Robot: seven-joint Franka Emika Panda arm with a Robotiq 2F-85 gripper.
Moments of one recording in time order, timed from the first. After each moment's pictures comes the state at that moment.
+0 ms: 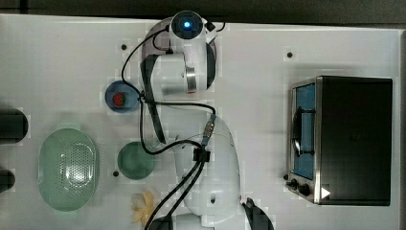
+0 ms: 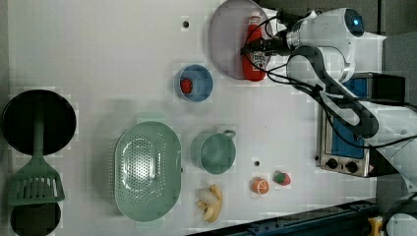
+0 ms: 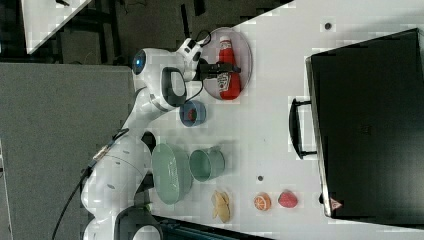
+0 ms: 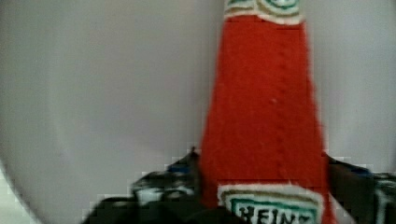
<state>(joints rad) -0.04 0.91 0.15 -1.45 -0.14 0.75 -0.63</state>
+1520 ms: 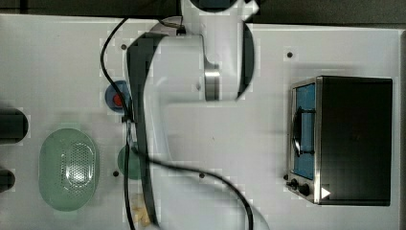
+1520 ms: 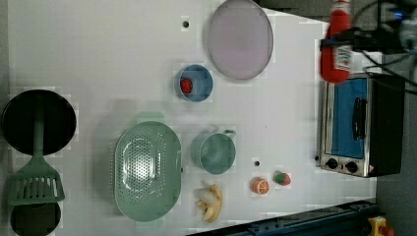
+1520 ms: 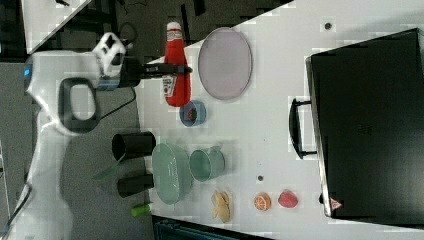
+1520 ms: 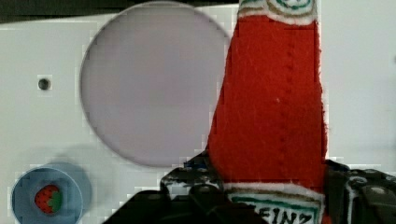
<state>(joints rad) -0.11 0.36 0.14 -1.58 -0.07 0.43 -0.63</state>
